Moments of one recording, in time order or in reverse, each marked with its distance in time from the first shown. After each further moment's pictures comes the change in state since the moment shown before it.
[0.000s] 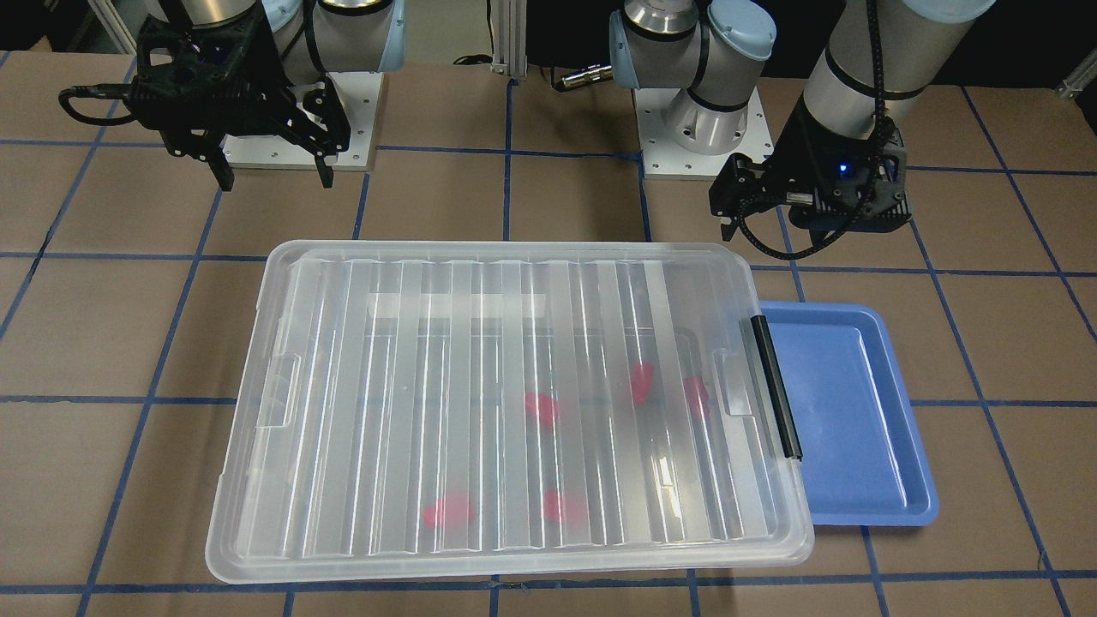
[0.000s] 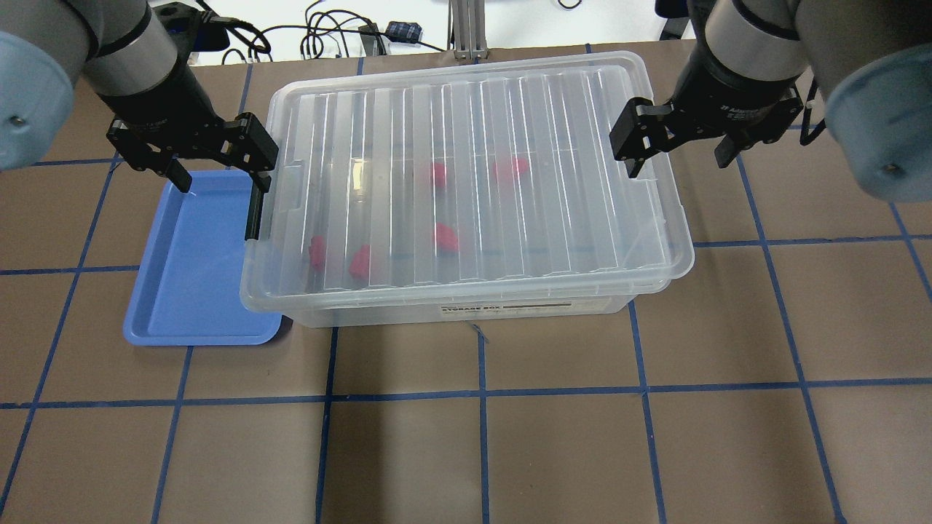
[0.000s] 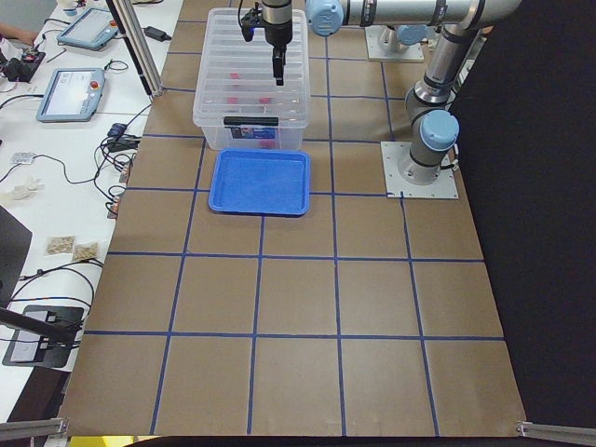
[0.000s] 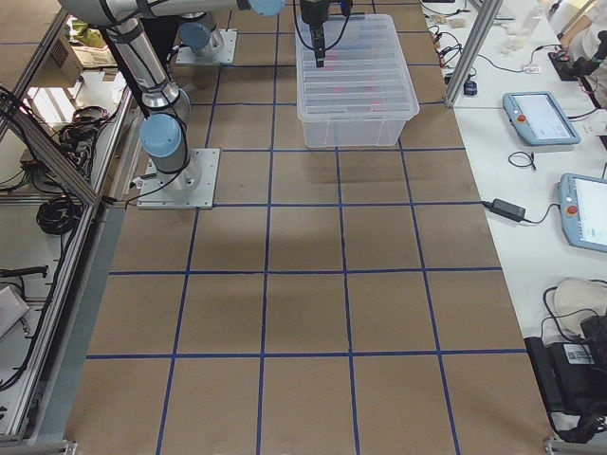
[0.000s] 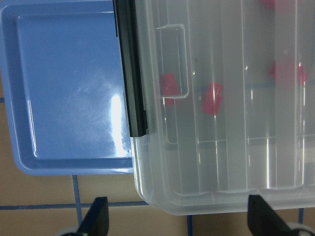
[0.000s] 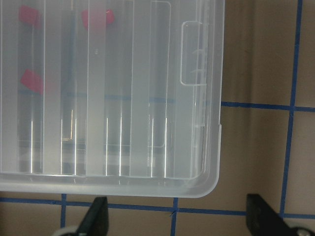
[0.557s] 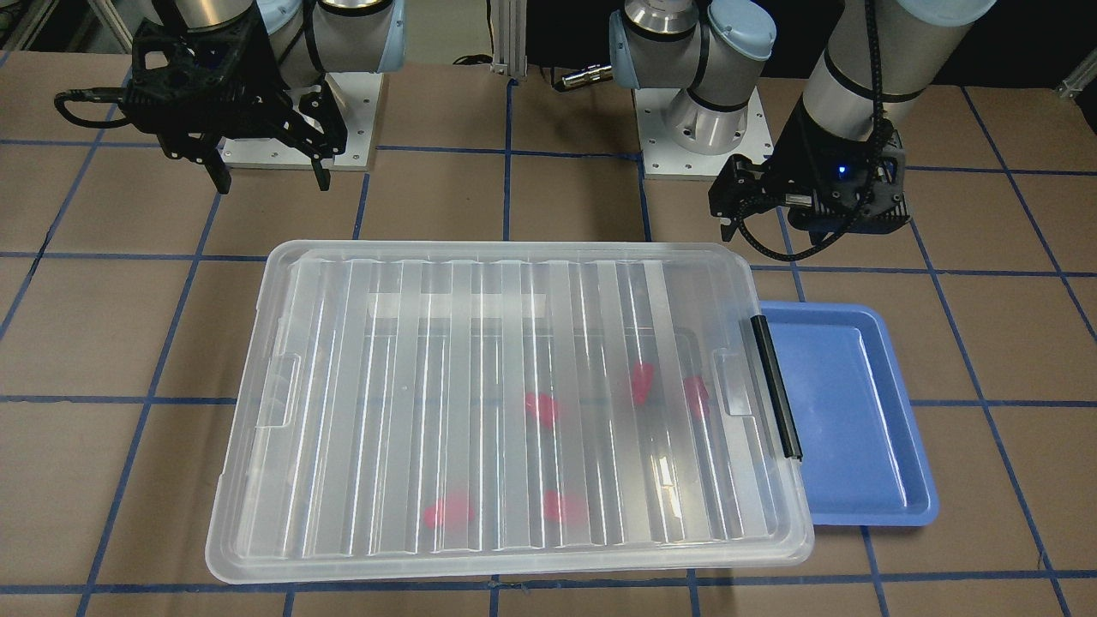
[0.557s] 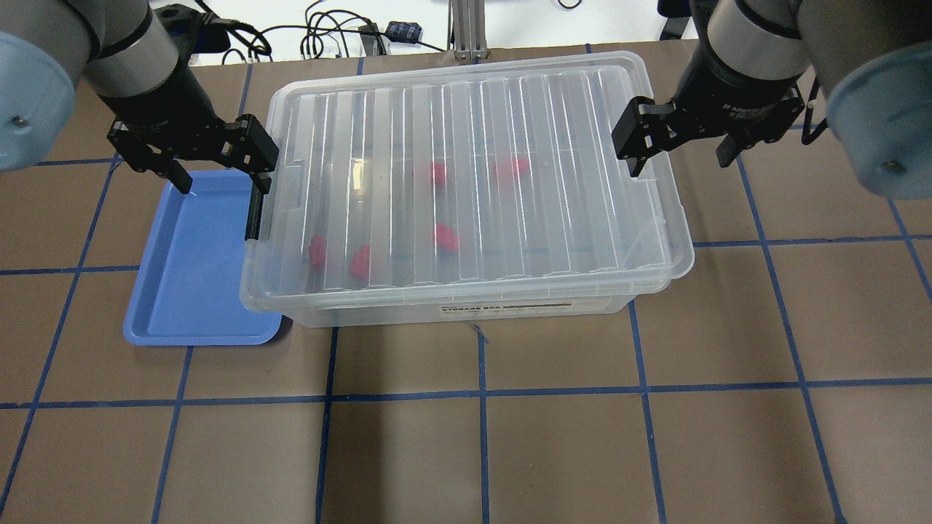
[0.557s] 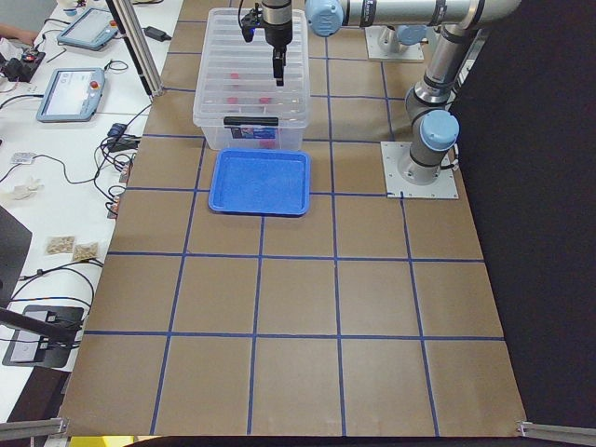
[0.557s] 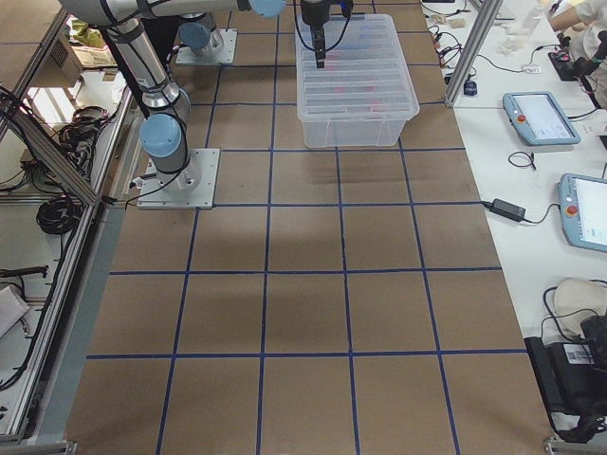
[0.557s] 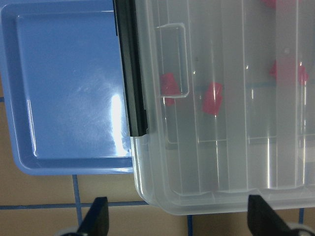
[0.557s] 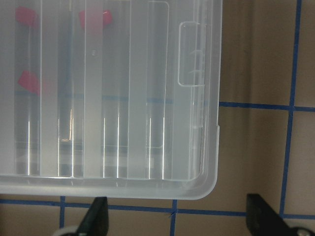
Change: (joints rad) left arm 0.000 -0.001 -0.001 0.000 0.001 0.000; right arm -0.013 0.010 0.002 -0.007 0.003 -0.006
